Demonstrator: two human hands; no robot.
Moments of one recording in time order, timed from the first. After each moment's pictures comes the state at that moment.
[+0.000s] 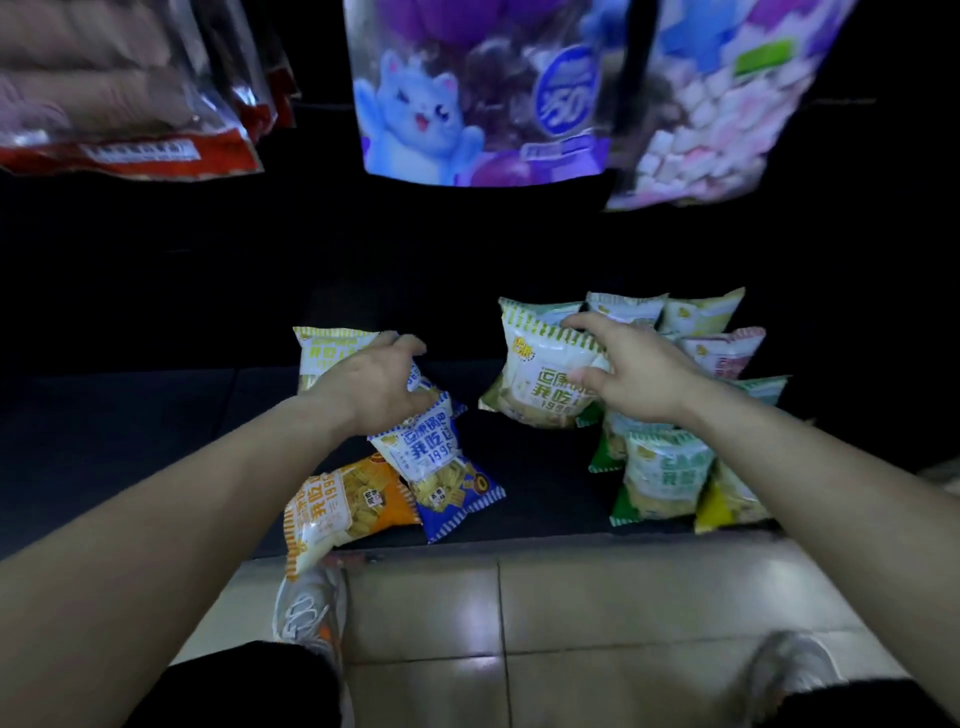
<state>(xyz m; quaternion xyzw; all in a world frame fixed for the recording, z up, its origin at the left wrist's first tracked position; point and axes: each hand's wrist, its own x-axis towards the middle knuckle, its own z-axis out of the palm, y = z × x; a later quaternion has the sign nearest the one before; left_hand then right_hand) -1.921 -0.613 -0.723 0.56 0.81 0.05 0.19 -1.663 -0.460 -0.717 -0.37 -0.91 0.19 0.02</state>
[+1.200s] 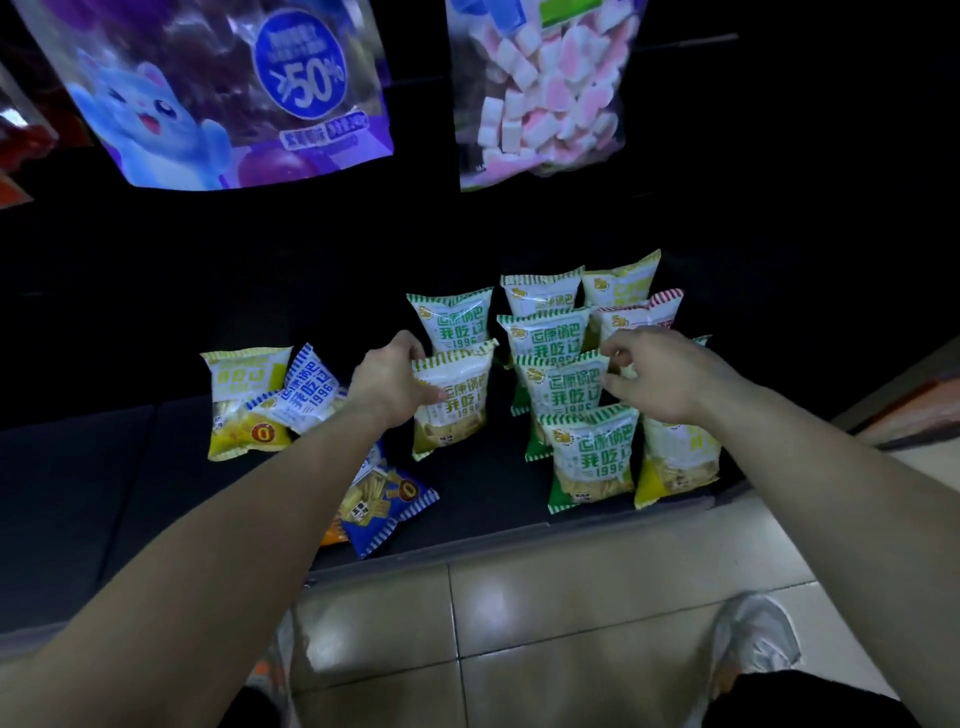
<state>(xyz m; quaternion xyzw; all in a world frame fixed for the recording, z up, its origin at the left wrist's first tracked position) -1.832 -0.508 -0.790 0.48 0.83 0.18 0.21 -1.542 -0.402 -0.743 -0.49 -0.85 0.19 -0.05</state>
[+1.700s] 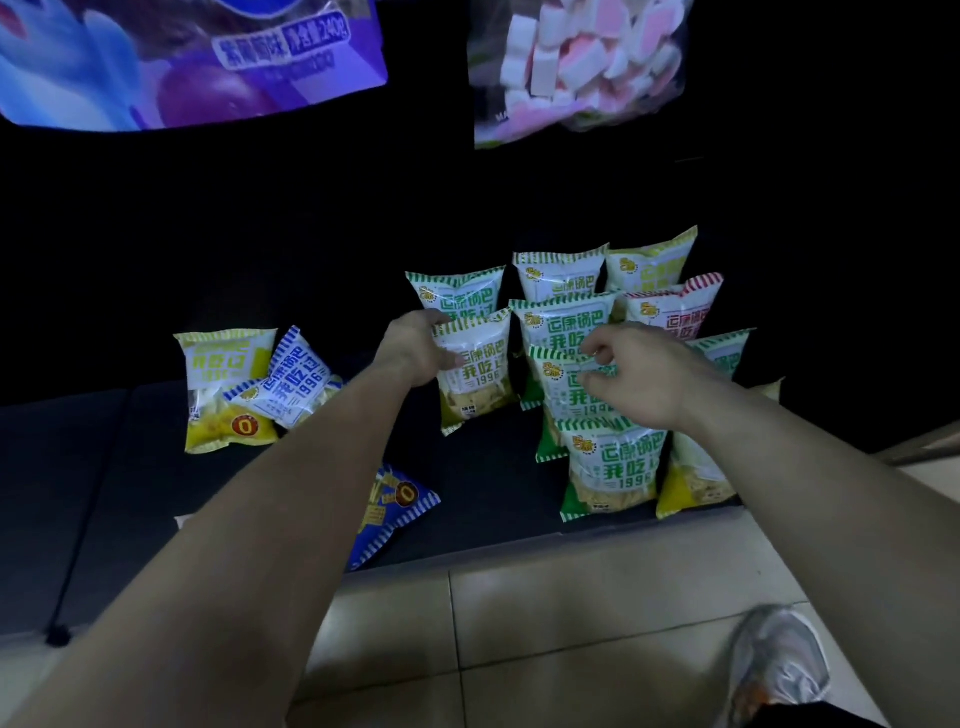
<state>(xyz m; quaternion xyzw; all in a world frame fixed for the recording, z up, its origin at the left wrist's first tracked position) -1.857 -0.429 -0.859 0.47 0.82 0.18 0.26 -1.589 -0.387 -0.778 -0.48 -0.85 0.23 -0.04</state>
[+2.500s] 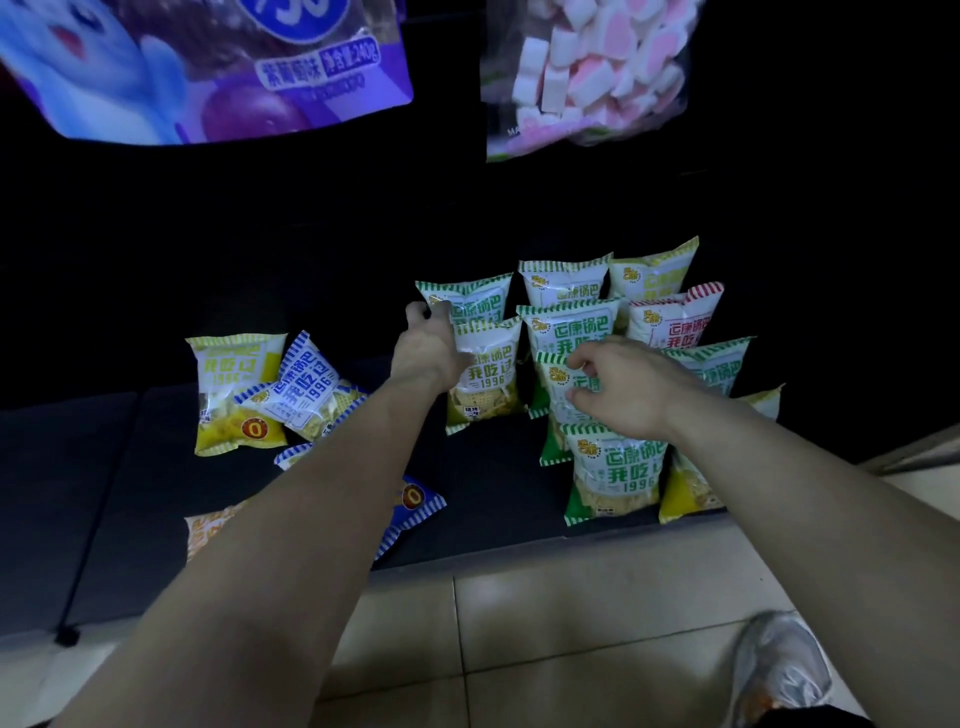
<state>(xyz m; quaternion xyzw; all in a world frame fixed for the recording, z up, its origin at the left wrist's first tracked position) -1.840 -0.429 -0.849 0.47 0.85 0.14 0.17 -1.603 -0.401 -0.773 -0.45 -0.86 0.21 -0.08</state>
